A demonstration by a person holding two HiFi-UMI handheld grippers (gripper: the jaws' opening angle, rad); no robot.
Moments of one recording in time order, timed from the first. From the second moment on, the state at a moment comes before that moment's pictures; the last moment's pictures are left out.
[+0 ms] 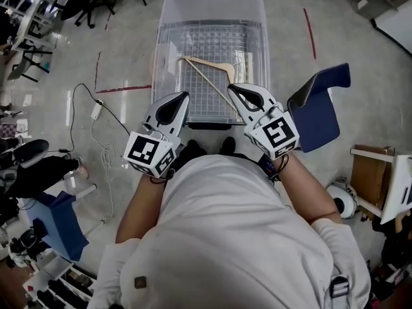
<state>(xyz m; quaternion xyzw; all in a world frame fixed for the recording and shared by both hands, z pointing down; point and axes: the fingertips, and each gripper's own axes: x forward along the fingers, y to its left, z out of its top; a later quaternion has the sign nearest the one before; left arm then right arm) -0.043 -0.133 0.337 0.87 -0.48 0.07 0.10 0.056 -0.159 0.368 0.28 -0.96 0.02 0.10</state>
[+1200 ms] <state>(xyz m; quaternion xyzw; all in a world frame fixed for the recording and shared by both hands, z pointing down) -0.135 0.001 0.315 0.92 -0.38 0.05 0.11 -0.008 0.002 0.349 0.40 -0.91 0.04 0.11</state>
